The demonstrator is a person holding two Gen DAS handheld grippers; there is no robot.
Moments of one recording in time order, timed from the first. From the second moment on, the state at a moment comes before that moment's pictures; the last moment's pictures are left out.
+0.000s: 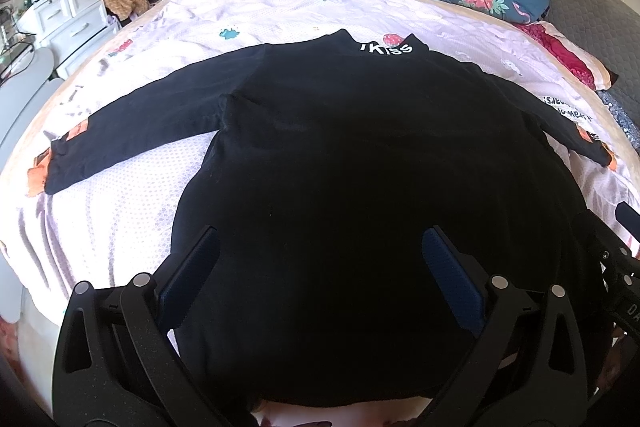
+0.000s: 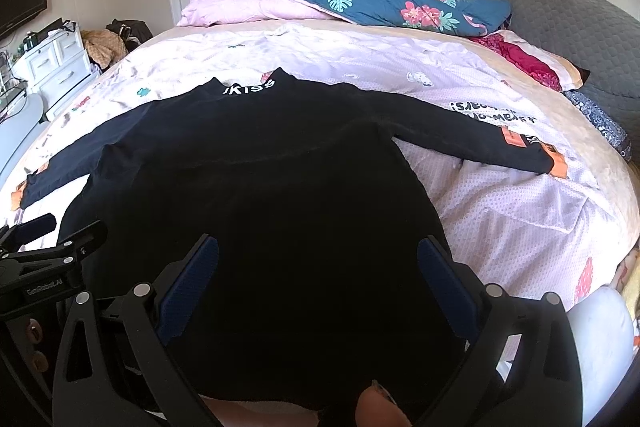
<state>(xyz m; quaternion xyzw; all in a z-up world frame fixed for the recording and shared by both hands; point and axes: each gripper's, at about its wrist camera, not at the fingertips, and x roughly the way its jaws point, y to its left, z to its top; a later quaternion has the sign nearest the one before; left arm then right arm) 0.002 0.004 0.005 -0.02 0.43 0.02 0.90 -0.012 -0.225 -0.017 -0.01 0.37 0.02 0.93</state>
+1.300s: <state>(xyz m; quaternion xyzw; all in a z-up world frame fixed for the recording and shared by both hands) 0.136 -0.009 0.057 -0.04 0.43 0.01 0.90 0.140 -0.267 0.056 0.08 0.35 -0.08 0.93</state>
